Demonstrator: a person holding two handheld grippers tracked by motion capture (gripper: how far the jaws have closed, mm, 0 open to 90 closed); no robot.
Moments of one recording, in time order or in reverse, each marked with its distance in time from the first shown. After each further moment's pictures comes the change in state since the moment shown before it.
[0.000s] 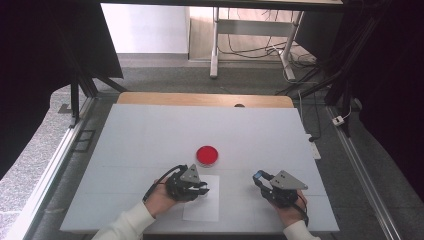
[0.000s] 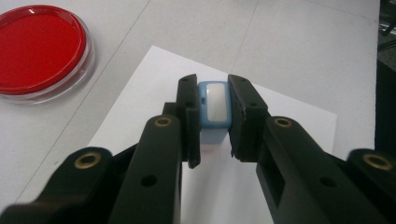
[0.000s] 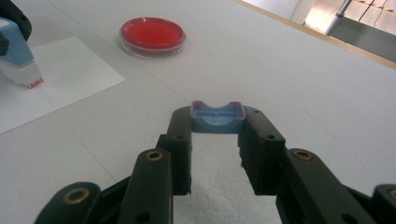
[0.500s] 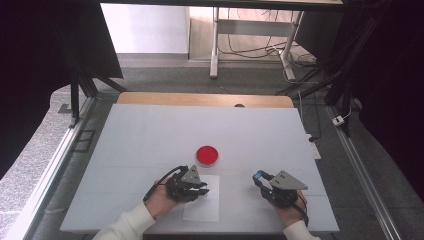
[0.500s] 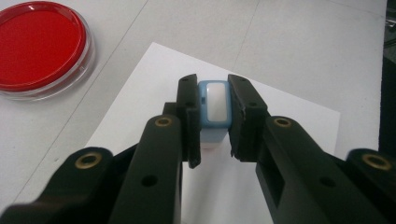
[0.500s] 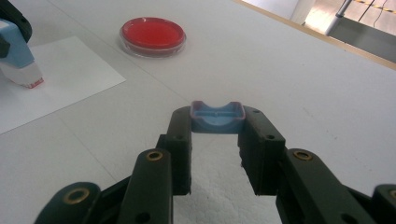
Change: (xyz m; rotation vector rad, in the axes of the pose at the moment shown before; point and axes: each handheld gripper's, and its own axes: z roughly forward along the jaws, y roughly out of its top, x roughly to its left) left arm -0.004 0.001 0.001 0.014 0.022 0.003; right arm 0.001 0.000 0.000 0.000 0.001 -0.003
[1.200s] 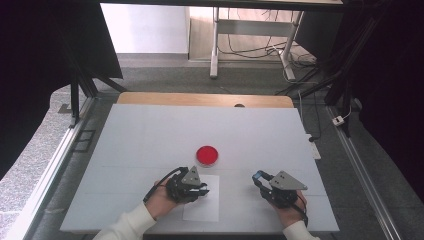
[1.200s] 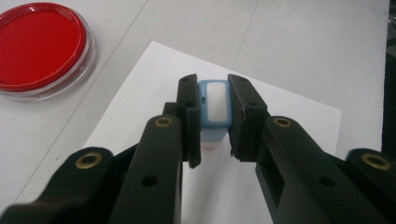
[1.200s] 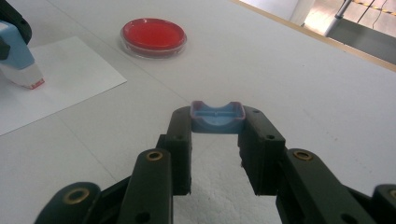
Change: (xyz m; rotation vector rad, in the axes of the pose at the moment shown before) left arm -0.002 -0.001 0.000 -0.002 0.010 0.011; right arm 0.001 0.000 0.000 -0.005 -0.004 -0.002
